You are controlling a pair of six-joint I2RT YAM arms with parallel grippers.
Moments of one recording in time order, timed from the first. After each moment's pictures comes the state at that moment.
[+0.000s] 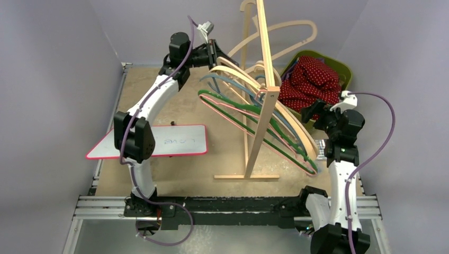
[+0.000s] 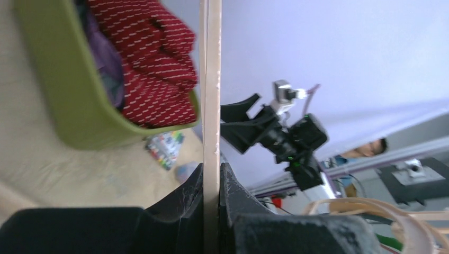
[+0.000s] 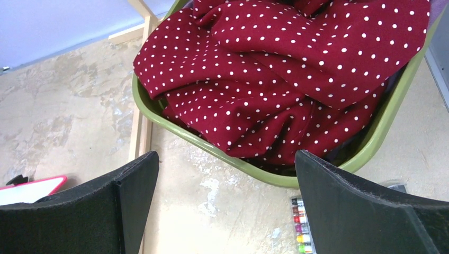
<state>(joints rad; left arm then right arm) -0.35 1.92 1.79 0.08 0.98 -0.97 -0.28 0.81 0.72 -0.22 -0.31 0.26</state>
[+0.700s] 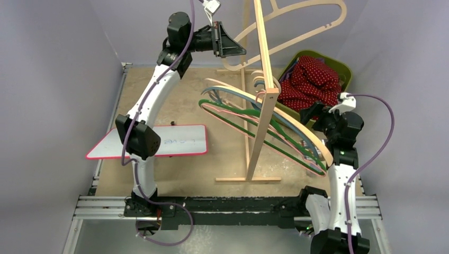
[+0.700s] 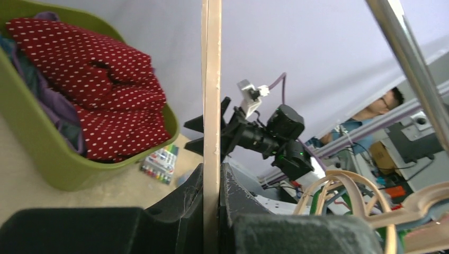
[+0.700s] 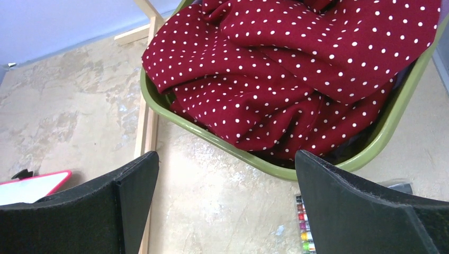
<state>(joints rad) -0.40 2.00 2.17 0.04 1.07 -0.96 -0.27 0.77 0.70 -0.23 -0.31 0.27</state>
